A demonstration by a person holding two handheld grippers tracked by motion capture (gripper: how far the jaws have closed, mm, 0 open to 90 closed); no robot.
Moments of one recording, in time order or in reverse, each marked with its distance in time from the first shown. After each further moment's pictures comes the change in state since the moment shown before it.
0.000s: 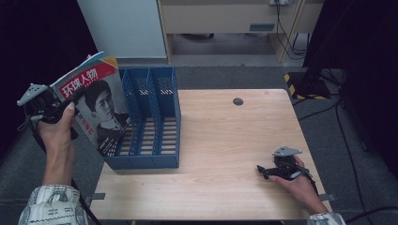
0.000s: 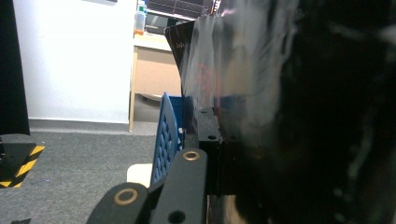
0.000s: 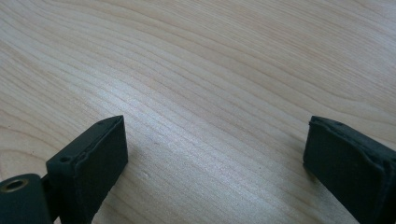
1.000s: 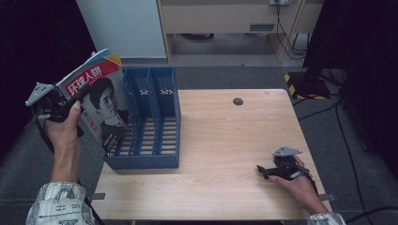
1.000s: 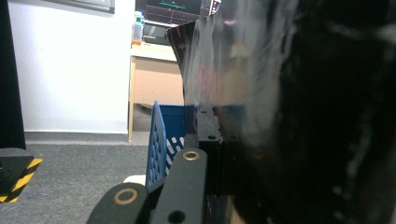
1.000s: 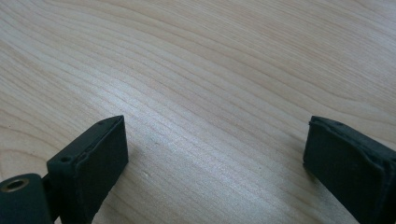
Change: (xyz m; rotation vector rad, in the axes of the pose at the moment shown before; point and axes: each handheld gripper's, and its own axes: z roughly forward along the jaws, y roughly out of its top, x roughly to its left) left arm -0.007 -0.005 0.011 -0.039 -0.007 0.023; right arm 0.000 0.000 0.000 -0.001 0.001 -0.002
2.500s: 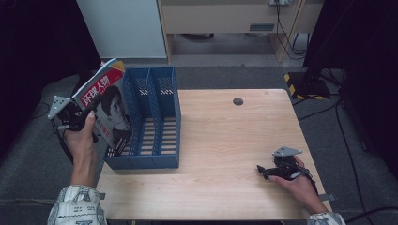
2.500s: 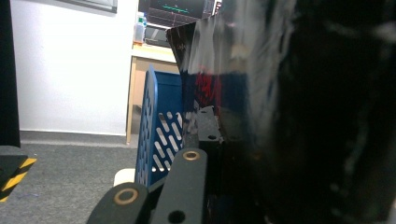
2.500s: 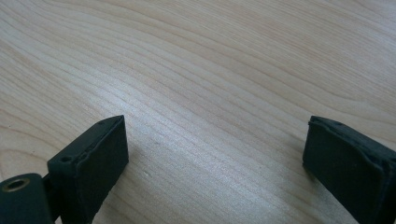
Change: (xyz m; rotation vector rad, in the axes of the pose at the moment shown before) left arm -0.003 -0.053 0.016 -0.045 0.006 -0.026; right arm 0.001 0.000 0.000 -0.002 -0.004 0.004
